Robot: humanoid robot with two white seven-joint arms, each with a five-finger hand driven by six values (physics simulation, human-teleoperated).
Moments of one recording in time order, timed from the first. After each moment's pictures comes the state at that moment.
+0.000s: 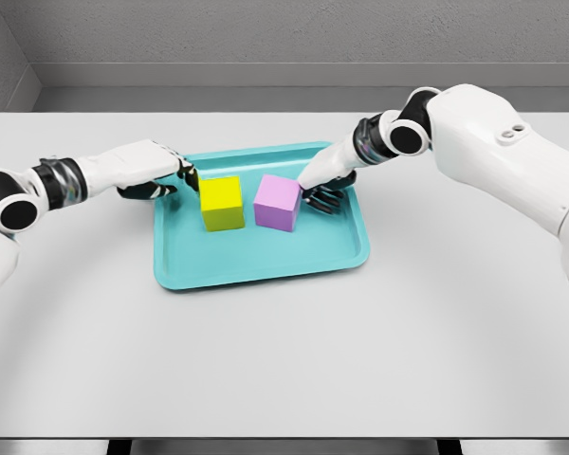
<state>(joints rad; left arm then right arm) -0.61 0.46 -0.33 -1.19 -0.68 -0.61 -0.61 -1.34 -0.25 1.62 -0.77 0.13 -0.49 0.61</state>
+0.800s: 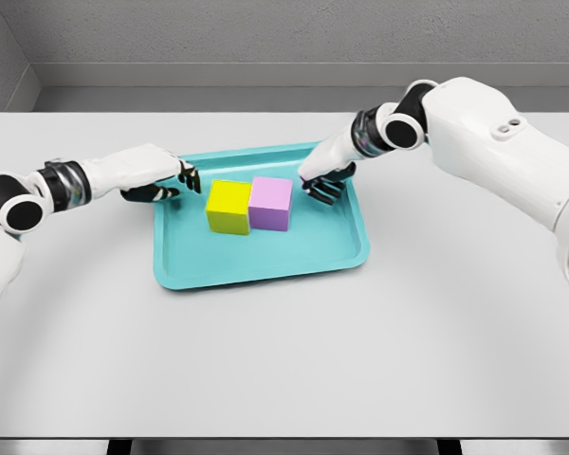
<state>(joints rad) -0.62 0.44 -0.33 -1.14 -0.67 -0.61 -0.61 -1.37 -0.24 1.62 -0.75 0.15 -0.45 0.61</state>
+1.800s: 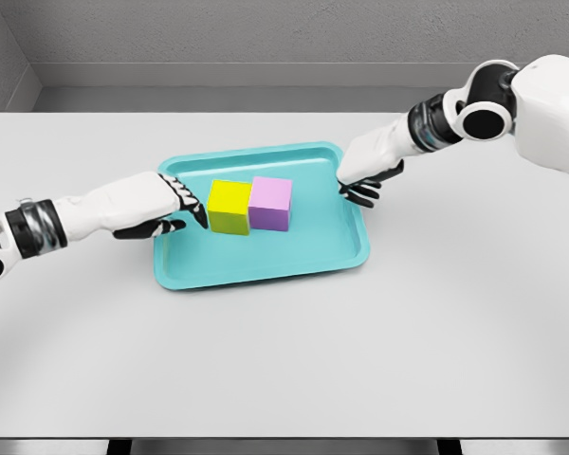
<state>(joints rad) -0.37 0.58 -0.29 -1.55 -0.45 -0.61 -0.61 -1.44 -0.52 1.65 -1.12 0.15 -0.55 0.61</state>
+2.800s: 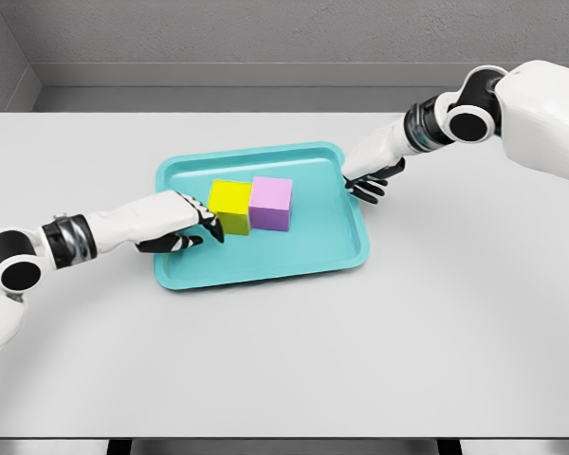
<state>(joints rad) -0.38 0.49 -0.32 -1.43 -0.49 -0.61 -0.61 -1.44 -0.47 1.70 -1.04 0.15 -0.45 0.61</state>
